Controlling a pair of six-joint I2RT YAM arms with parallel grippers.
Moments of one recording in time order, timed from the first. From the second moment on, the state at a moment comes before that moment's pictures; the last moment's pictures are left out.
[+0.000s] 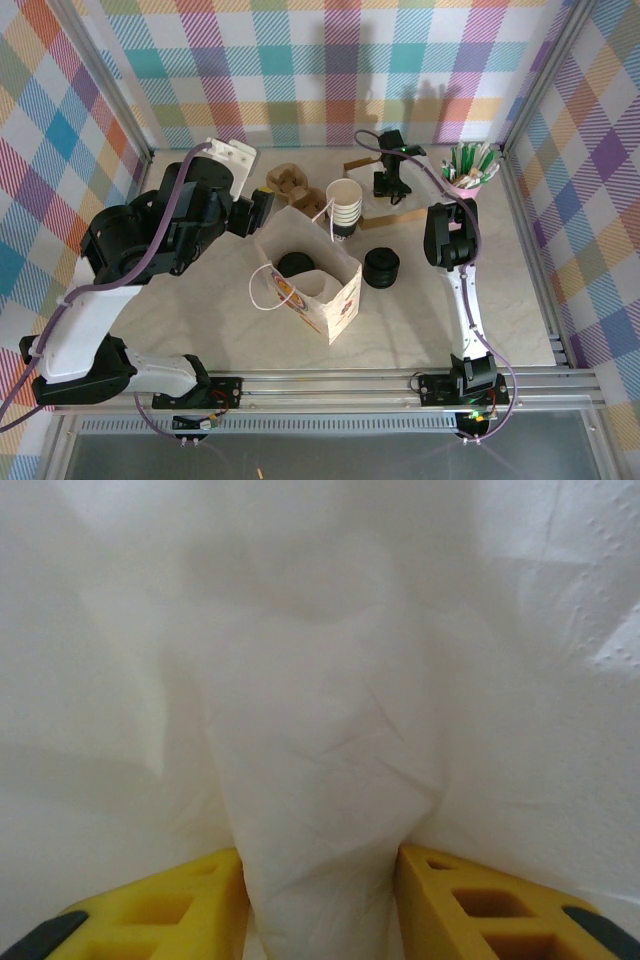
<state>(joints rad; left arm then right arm) -0.94 1.30 2.04 -1.29 -0.62 -0.11 0.27 2.52 2.27 -0.96 0.08 0.23</state>
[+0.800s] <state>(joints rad) -0.94 1.28 2.00 -1.29 -0.62 -0.11 0.27 2.51 2.34 -1.02 0.08 0.16</state>
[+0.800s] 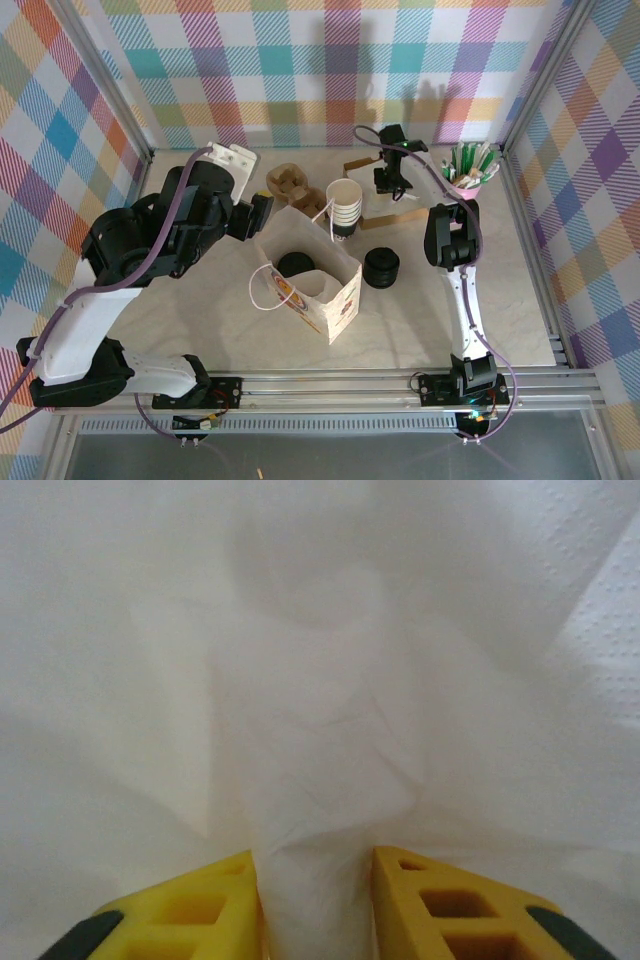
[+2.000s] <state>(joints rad) -0.65 1.64 2.35 -1.13 -0.13 -0.29 0.30 1.49 1.75 -0.87 -0.56 0.07</state>
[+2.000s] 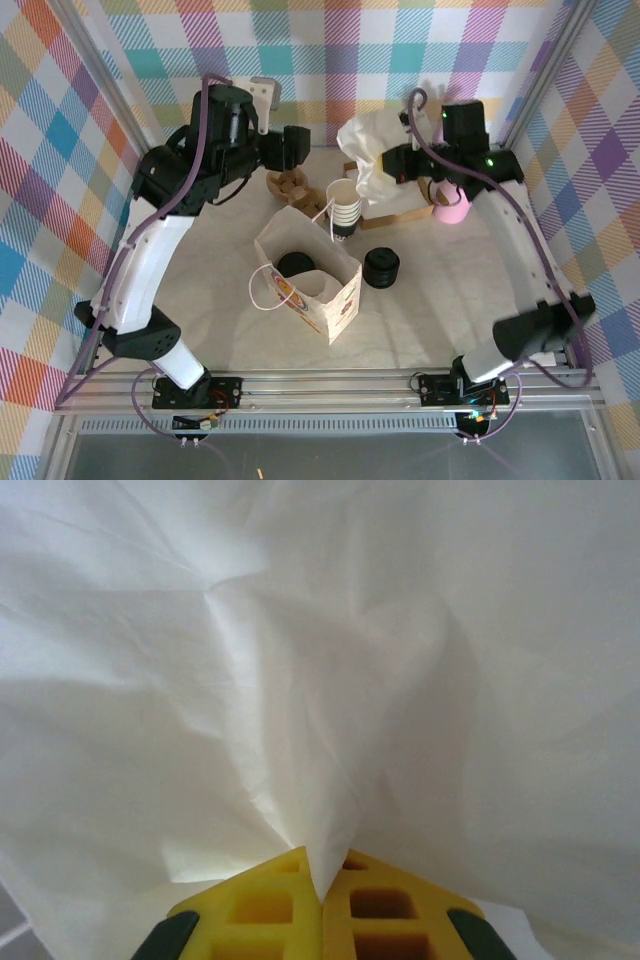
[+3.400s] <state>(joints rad) -0.63 1.90 2.43 -1.35 0.63 -0.50 0.37 1.26 1.60 -1.12 -0.67 -0.29</state>
